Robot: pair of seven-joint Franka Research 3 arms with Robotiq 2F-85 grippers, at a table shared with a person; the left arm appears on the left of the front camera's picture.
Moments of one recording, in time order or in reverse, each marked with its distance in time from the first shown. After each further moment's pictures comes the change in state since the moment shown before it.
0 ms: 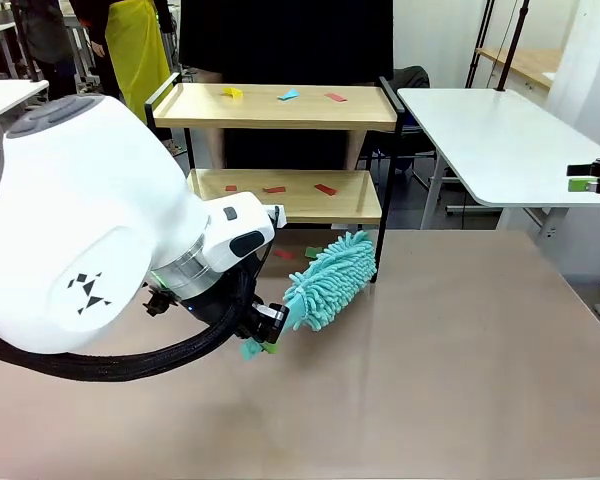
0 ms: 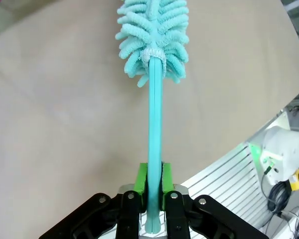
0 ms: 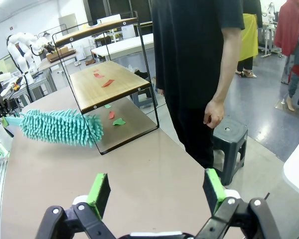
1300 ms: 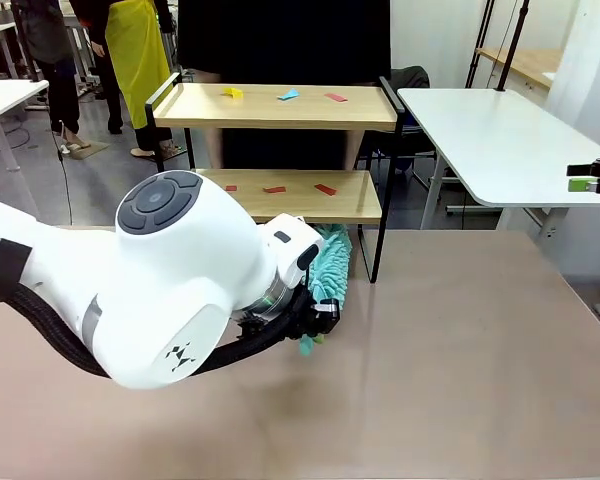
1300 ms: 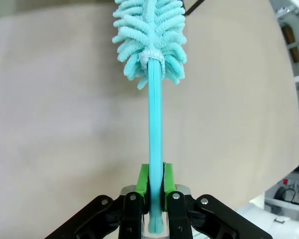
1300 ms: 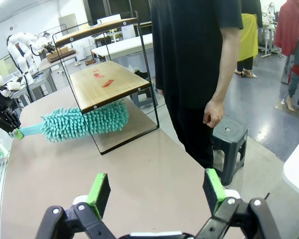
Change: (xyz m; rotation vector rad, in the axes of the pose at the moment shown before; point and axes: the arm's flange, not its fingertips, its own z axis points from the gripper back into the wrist) left arm 0.028 -0.028 -0.077 0.008 -0.192 0.350; right arm 0.000 0.000 0.000 0.000 0.000 0.000
